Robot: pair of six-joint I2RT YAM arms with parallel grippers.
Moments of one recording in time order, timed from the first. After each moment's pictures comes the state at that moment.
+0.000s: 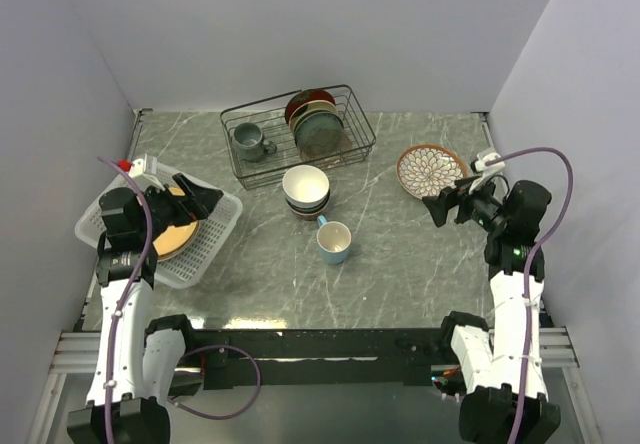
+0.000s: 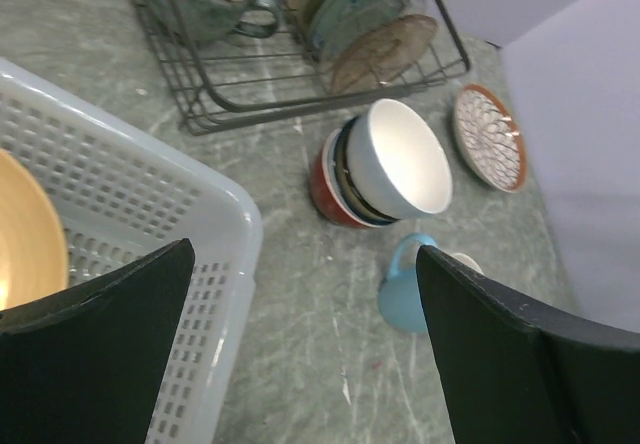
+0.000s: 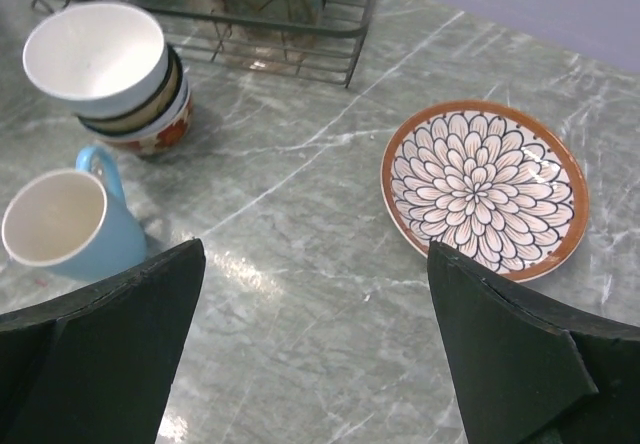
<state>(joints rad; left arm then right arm) 0.19 0.73 0.68 -0.24 0.60 -0.47 -0.28 0.75 0.75 -0.32 -0.76 -0.23</state>
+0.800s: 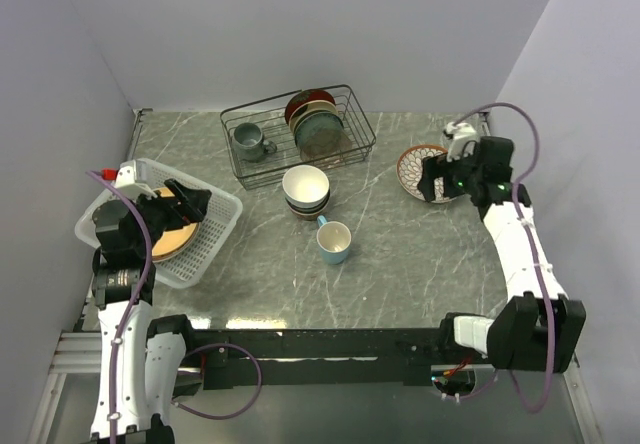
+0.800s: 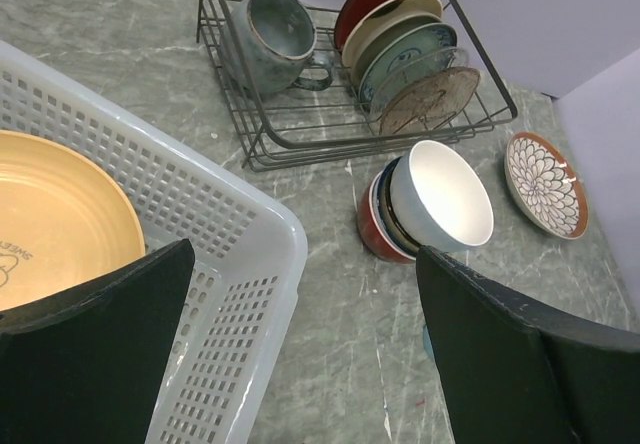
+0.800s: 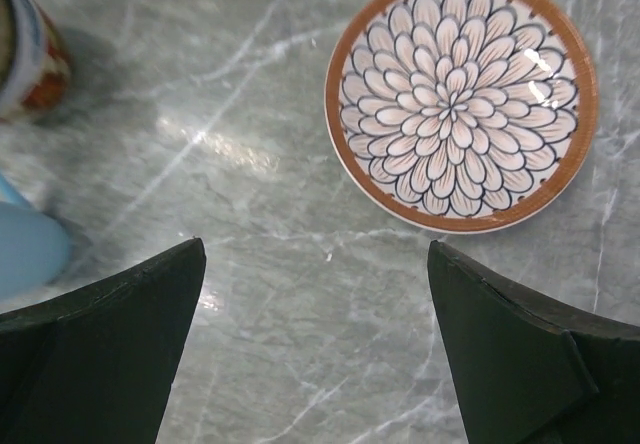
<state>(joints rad) 0.18 0.60 0.69 -0.30 0.40 -0.41 -0.11 1.20 1.03 -0.48 -0.41 -0.24</state>
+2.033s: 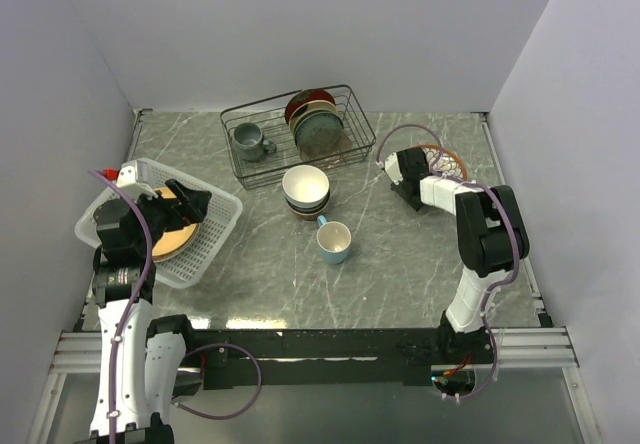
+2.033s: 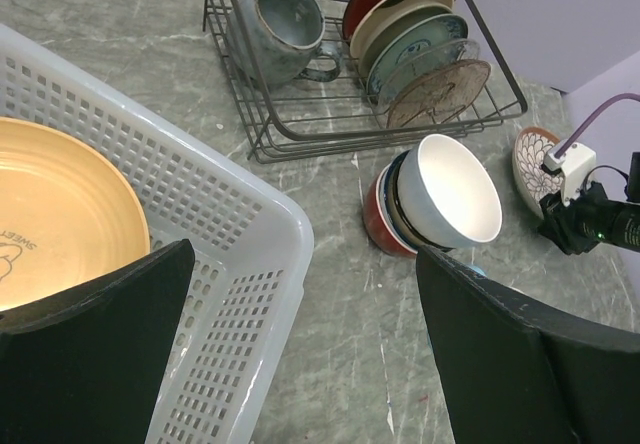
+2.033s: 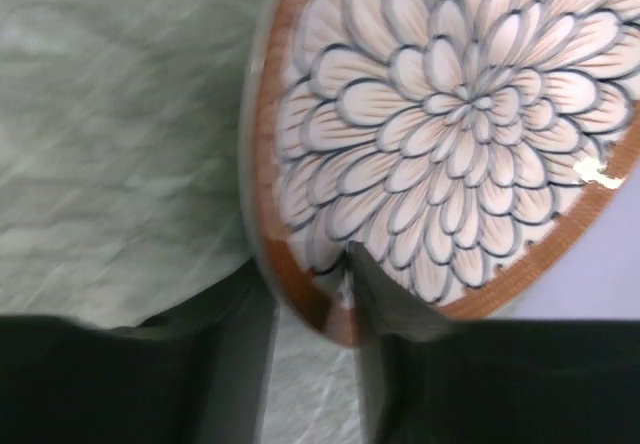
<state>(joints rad) 0.18 0.61 0.69 -0.32 0.39 -0.41 0.20 1.83 1.06 -0.25 0.31 -0.60</state>
